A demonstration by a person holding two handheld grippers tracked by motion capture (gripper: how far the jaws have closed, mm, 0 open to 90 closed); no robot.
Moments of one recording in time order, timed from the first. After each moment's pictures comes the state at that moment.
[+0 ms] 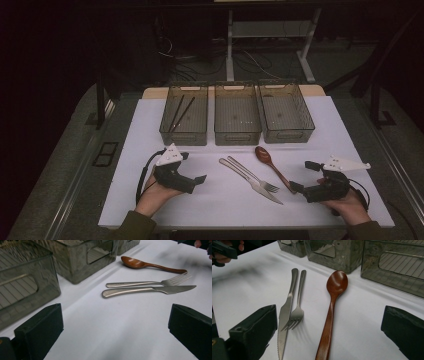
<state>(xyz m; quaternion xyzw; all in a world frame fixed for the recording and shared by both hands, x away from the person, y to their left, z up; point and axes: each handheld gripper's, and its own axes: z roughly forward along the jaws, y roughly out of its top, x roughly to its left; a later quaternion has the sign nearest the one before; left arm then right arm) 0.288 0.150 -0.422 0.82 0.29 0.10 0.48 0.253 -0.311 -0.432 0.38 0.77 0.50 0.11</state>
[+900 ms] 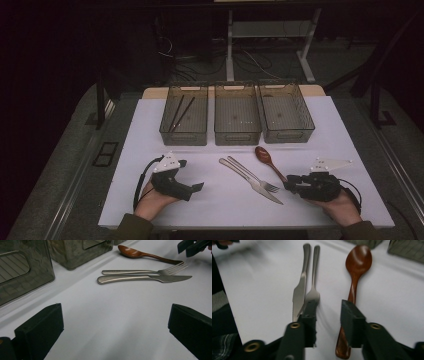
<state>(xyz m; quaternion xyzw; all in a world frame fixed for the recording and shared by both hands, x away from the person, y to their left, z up) 0.279 0.156 -0.432 0.82 0.30 0.09 0.47 0.255 -0.289 -0.436 0.38 0.82 0.43 0.05</state>
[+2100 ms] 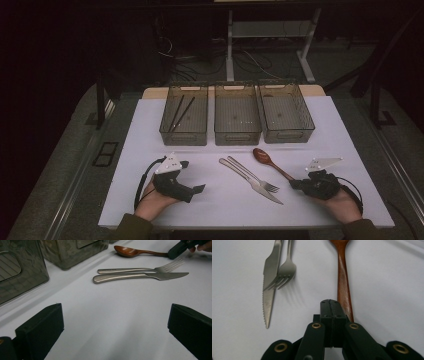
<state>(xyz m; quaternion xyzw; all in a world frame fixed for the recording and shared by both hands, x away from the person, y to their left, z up) 0.279 0.153 -0.434 0.83 0.28 0.09 0.48 0.267 -0.296 -0.447 0.38 0.85 0.34 0.07</state>
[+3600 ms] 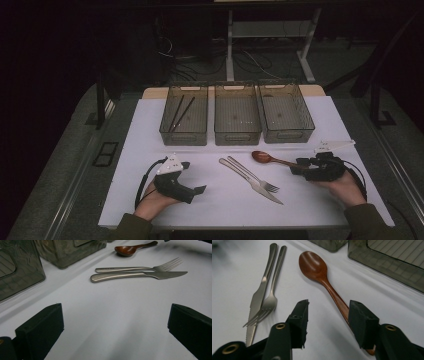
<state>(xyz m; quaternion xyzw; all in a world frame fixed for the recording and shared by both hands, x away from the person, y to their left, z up) 0.278 0.150 -0.437 0.83 0.28 0.08 0.48 0.304 -0.316 -0.428 0.39 0.83 0.40 0.07</state>
